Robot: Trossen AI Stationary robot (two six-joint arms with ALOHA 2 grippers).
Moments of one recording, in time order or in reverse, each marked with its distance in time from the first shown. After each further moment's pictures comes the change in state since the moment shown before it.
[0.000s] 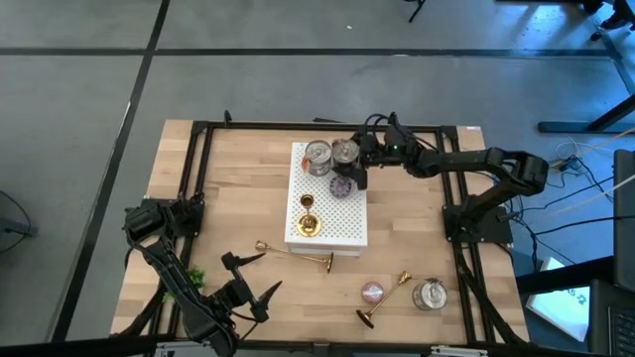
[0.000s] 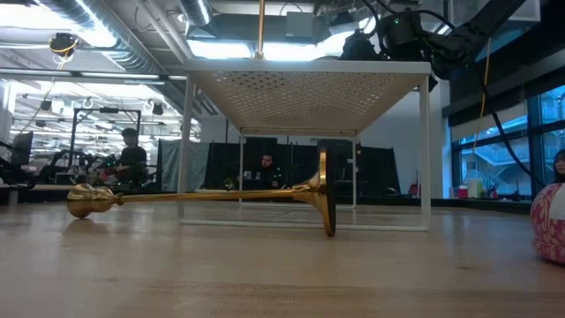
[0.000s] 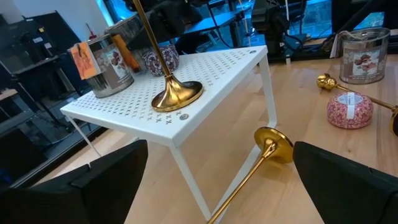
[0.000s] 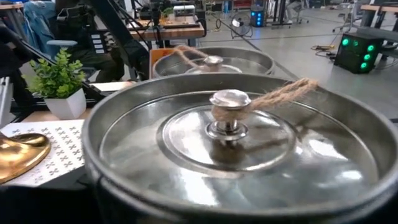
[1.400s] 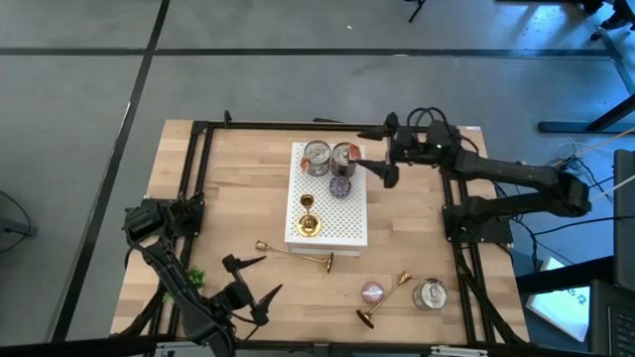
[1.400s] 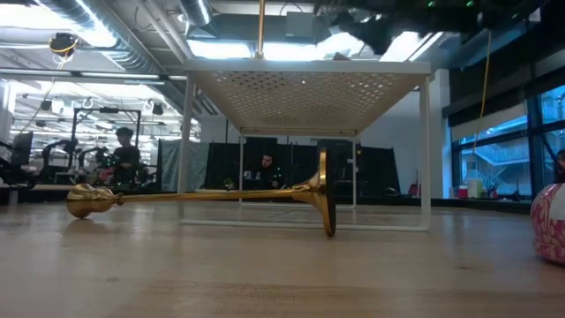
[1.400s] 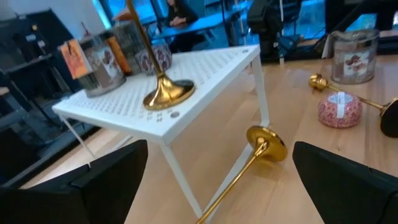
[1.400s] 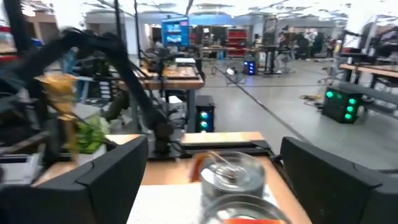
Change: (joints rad) left arm -0.010 0.000 0.000 0.066 0.000 0.053; right arm 0.047 -0.420 0.001 -0.222 0.059 0.030
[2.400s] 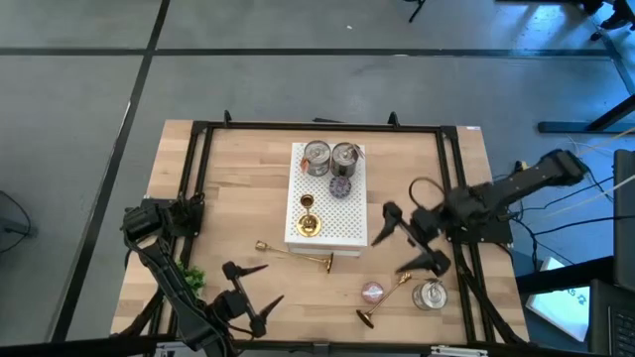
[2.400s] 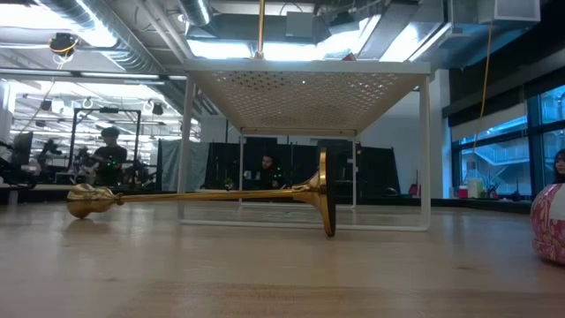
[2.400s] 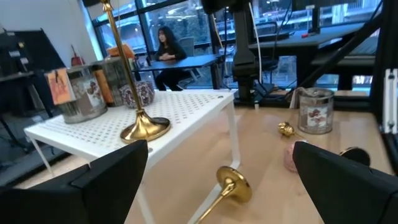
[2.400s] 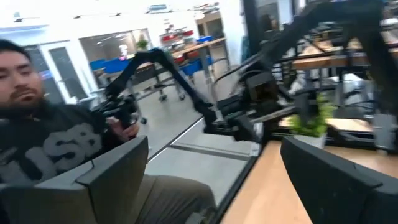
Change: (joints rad) left arm -0.028 0.000 0.010 0.164 -0.166 0.042; right arm 0.789 -0.088 -0.001 -0.091 0.117 0.236
